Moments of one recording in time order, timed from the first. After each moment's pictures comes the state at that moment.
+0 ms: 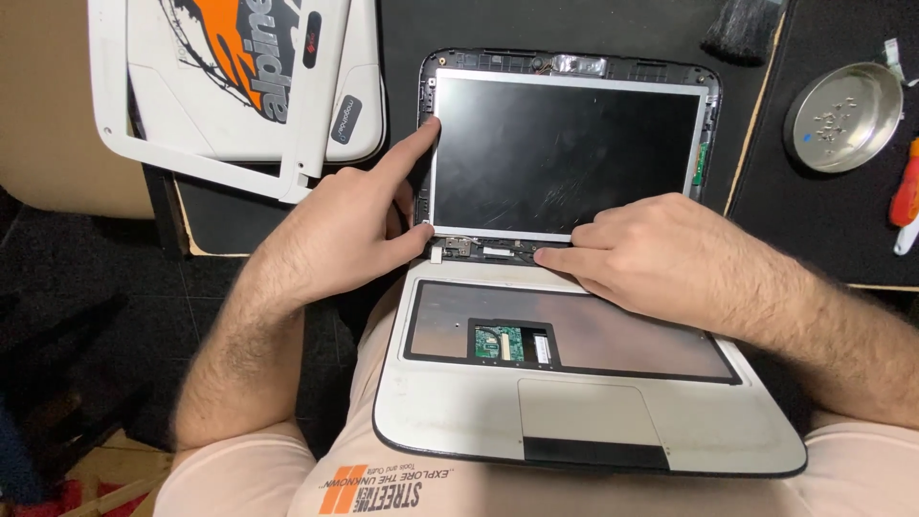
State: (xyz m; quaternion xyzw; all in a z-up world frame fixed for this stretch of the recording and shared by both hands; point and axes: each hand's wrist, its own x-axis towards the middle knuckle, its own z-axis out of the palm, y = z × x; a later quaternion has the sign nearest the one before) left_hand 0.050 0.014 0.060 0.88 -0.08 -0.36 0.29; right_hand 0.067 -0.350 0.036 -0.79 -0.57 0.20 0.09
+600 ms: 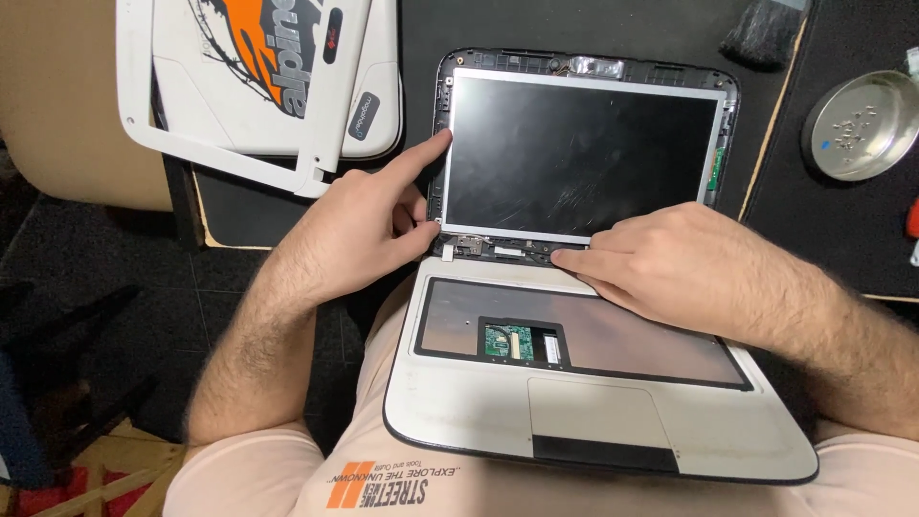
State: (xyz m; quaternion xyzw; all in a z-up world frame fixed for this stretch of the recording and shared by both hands) left_hand 0.037 0.025 0.051 0.86 -0.09 -0.32 0.39; right_hand 0.068 -0.355 0.041 -0.80 -0.53 0.25 0.11
